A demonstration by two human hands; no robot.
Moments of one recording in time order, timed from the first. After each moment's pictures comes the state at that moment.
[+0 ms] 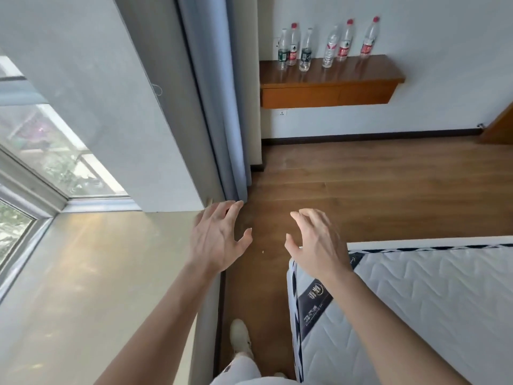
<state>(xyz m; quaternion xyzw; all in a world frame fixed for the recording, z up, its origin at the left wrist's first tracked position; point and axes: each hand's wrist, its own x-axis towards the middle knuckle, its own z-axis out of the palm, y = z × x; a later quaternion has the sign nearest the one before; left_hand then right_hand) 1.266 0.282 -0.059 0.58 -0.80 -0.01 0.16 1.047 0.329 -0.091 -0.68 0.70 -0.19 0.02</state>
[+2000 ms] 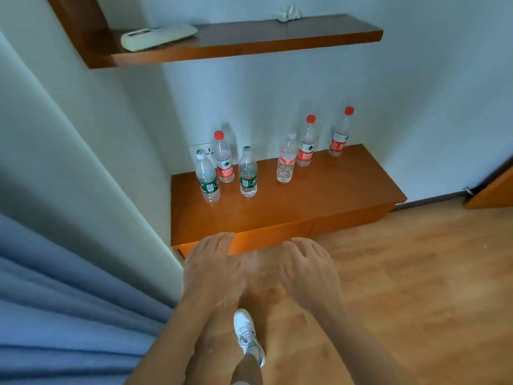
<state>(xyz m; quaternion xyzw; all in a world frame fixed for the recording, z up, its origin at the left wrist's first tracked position) 0.846 -0.603 -0.086 0.52 -0.84 -0.07 0.14 0.648 -0.514 -0.110 -0.62 0.76 -0.20 -0.03</state>
